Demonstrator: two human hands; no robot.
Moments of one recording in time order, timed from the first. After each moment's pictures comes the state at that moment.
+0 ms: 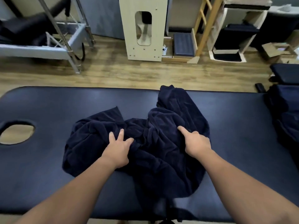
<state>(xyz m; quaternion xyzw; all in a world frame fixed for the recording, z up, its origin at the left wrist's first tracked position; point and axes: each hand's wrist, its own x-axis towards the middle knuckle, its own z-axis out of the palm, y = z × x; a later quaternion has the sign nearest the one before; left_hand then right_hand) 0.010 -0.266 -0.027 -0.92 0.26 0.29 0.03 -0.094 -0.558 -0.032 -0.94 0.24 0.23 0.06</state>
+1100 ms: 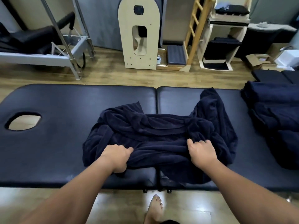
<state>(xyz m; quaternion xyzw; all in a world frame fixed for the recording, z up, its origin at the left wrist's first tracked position) -0.106 -0.243 0.014 -0.87 0.40 0.24 0.18 -0.245 -0.543 -0.023 -0.97 0.13 0.17 -0.12</state>
